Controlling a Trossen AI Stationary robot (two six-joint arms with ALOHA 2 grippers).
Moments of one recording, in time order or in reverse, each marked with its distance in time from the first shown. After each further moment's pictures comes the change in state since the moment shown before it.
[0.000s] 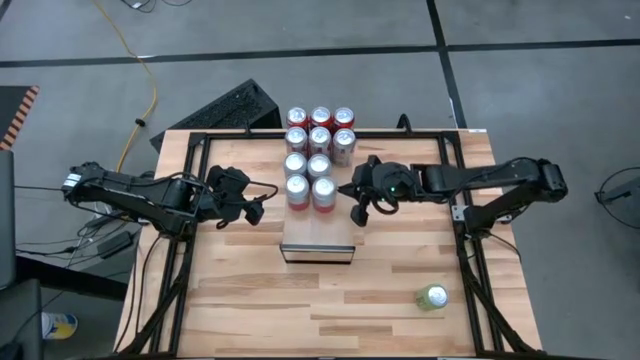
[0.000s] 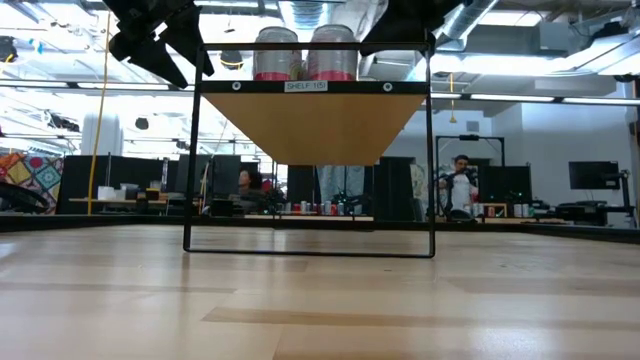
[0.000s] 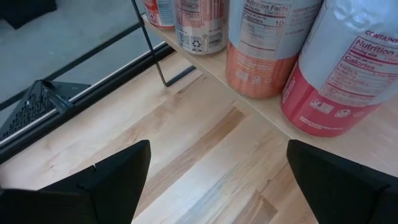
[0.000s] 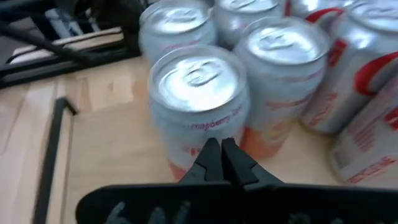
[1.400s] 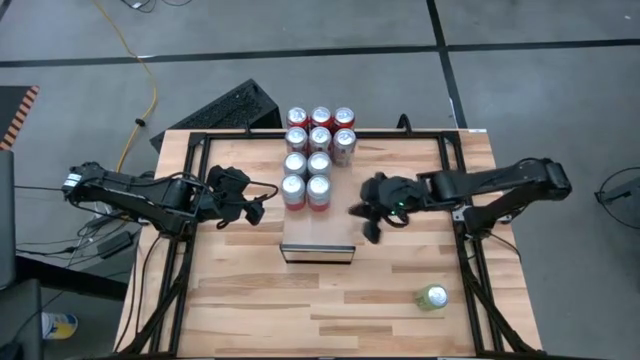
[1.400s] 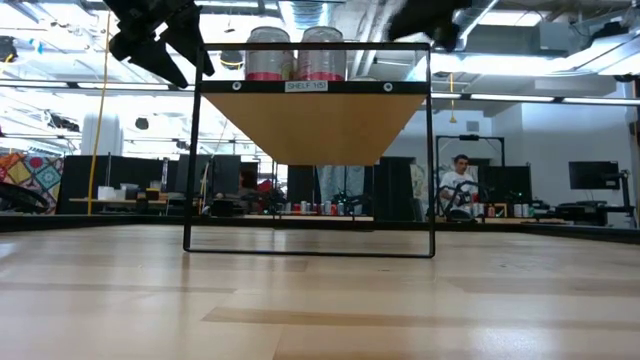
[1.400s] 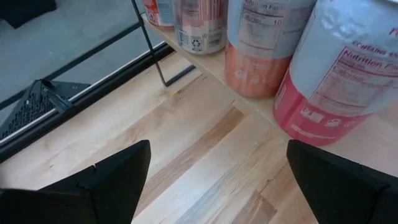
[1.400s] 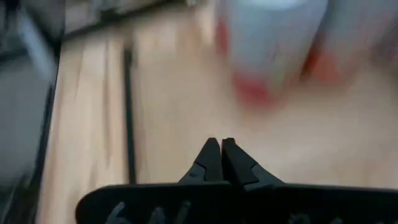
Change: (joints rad) left arm 0.000 0.000 0.000 0.003 0.000 -0.001; right arm 0.115 -0.048 0.023 -0.188 -0.086 0.166
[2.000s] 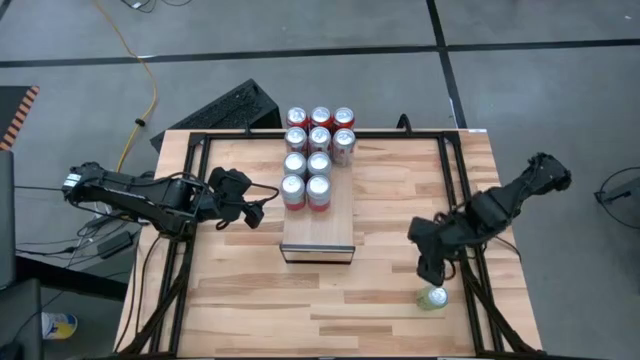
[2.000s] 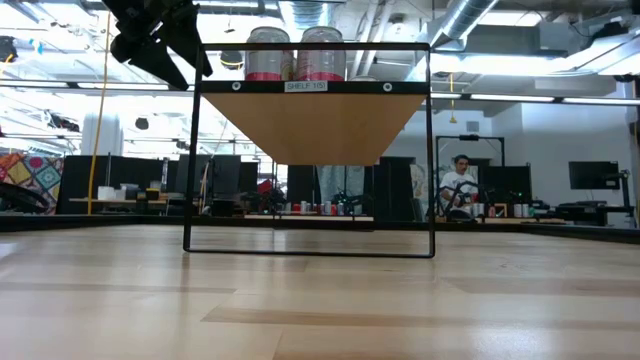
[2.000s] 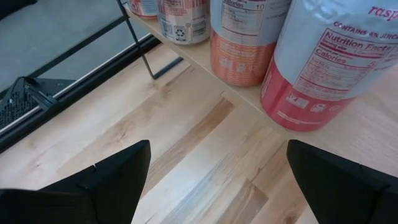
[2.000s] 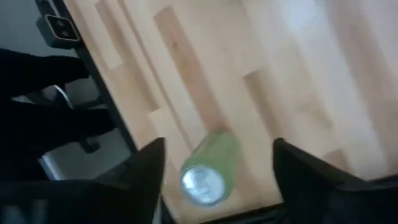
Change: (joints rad) left arm 0.000 0.000 0.000 -0.001 0.061 0.017; right arm 0.413 -0.032 0.204 -0.803 -0.203 0.636
